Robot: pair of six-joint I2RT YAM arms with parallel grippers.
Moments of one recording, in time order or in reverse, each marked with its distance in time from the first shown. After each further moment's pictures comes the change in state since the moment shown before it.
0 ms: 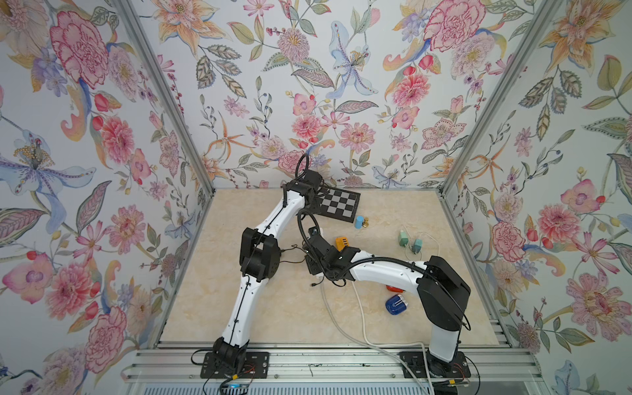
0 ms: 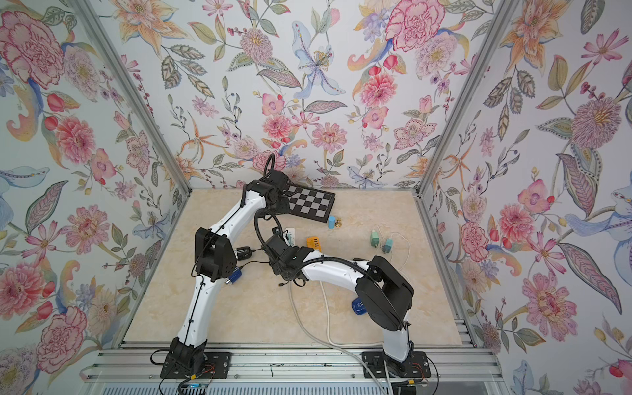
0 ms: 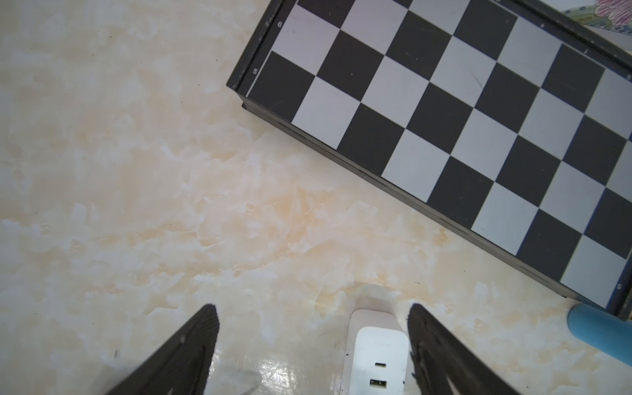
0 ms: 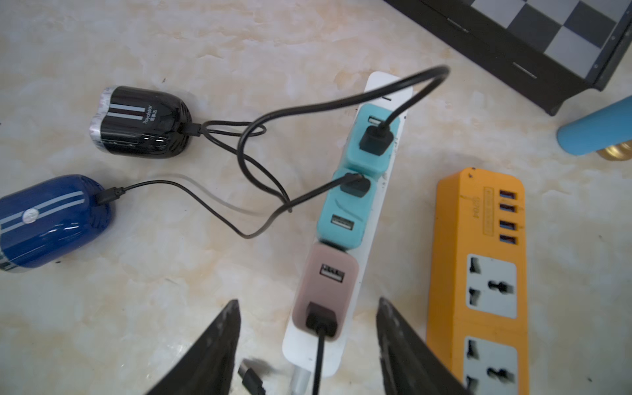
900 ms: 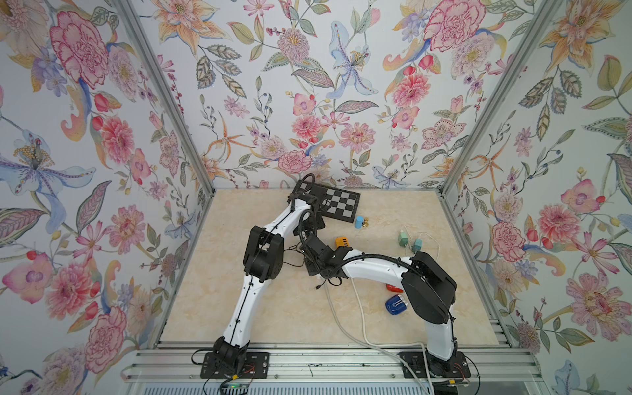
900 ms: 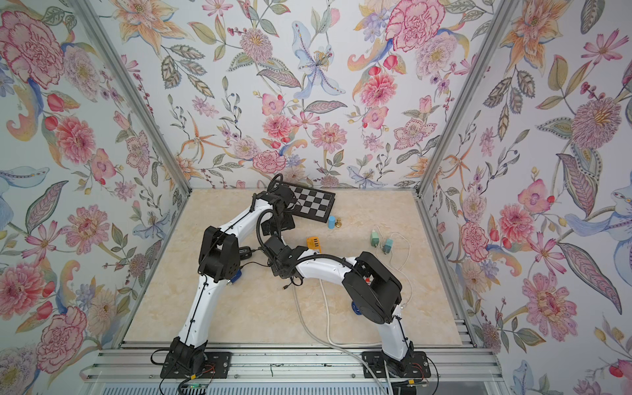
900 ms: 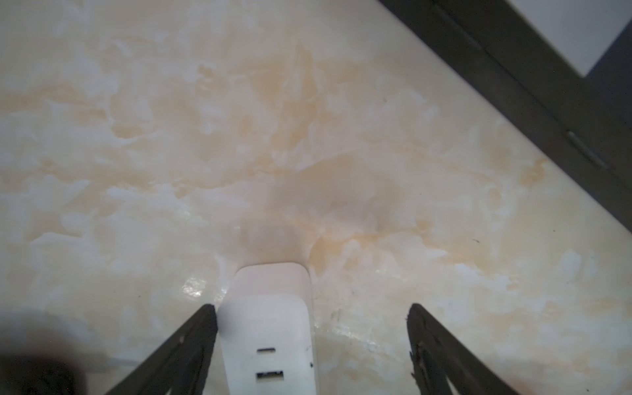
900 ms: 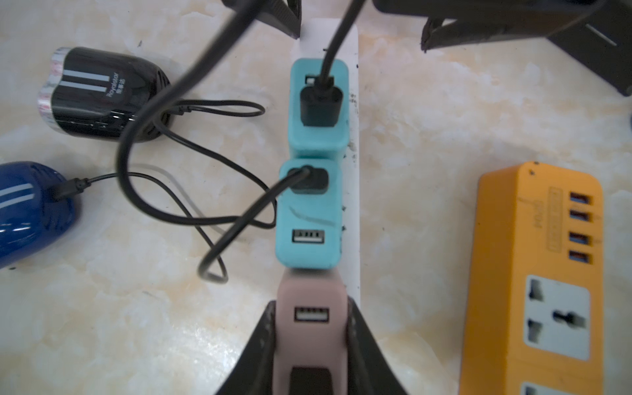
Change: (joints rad) left arm -0.047 0.022 -0.160 -0.026 0.092 -0.187; right arm -0.005 0.085 0.027 0.010 -0.059 -0.009
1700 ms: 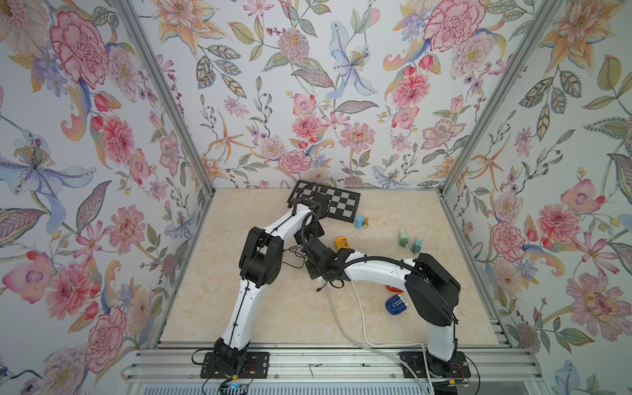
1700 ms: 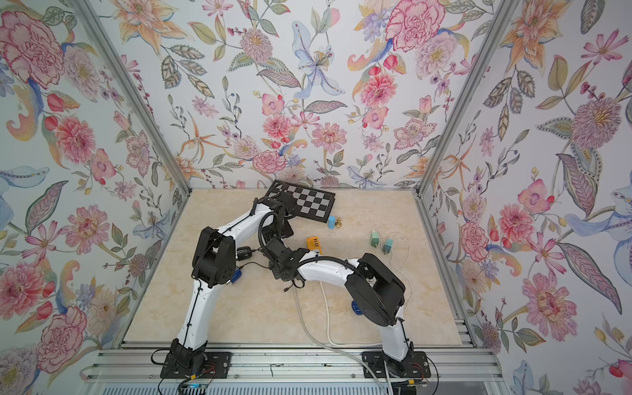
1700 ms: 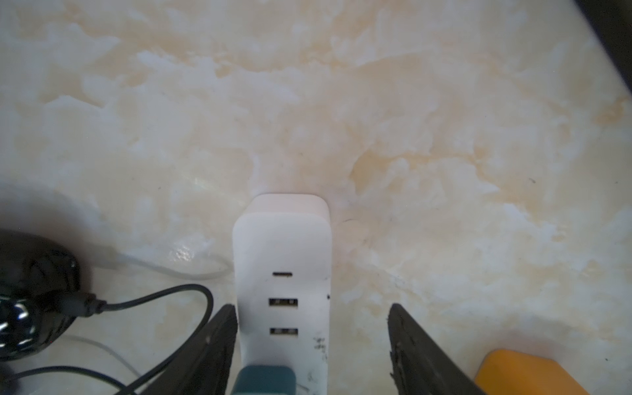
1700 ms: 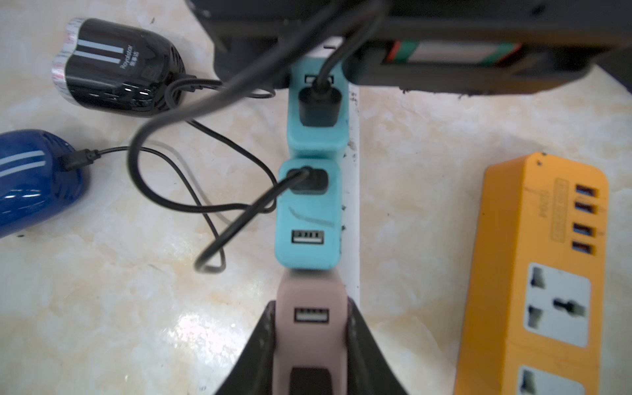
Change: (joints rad) left arm -0.034 -0.119 -0.200 0.005 -0.002 -0.174; right arm 0.010 -0.025 -0.031 0.001 -0.015 -0.031
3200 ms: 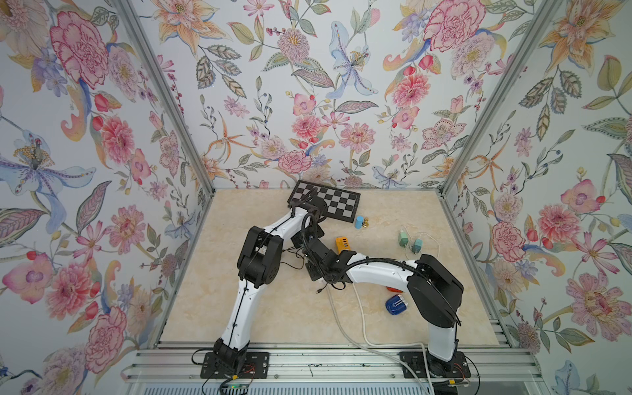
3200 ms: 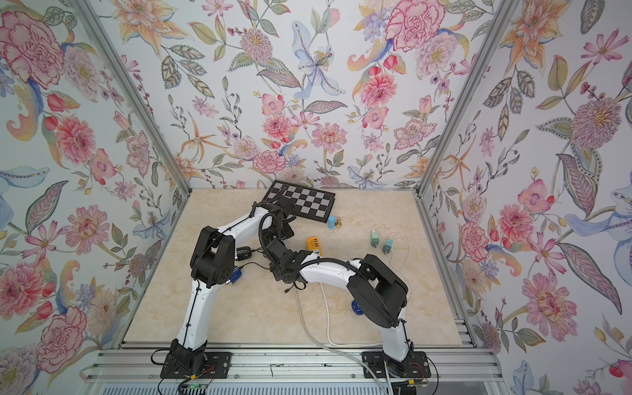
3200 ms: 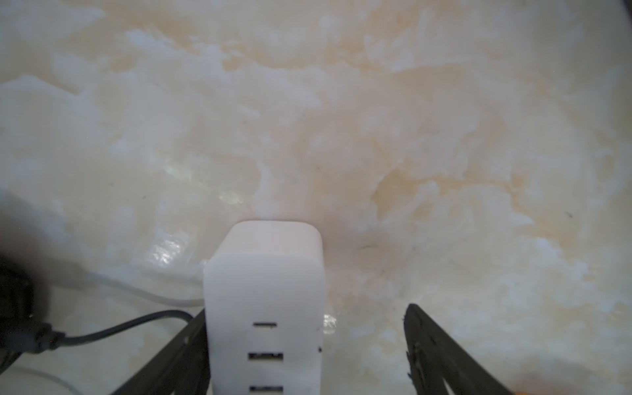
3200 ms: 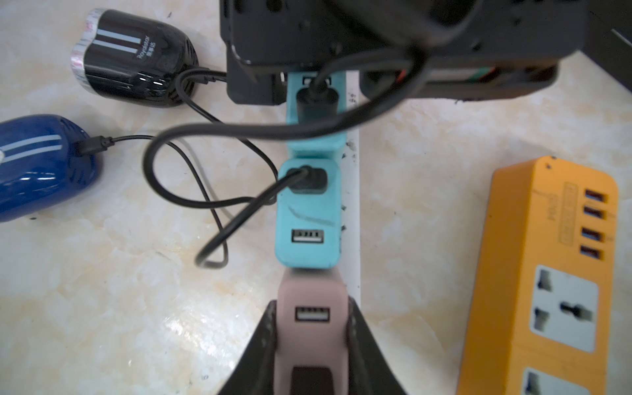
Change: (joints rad) left arm 0.018 -0.016 -0.099 0.107 0.005 -0.058; right arm 0.006 -0.026 -0.046 0.045 -0.016 -0.034
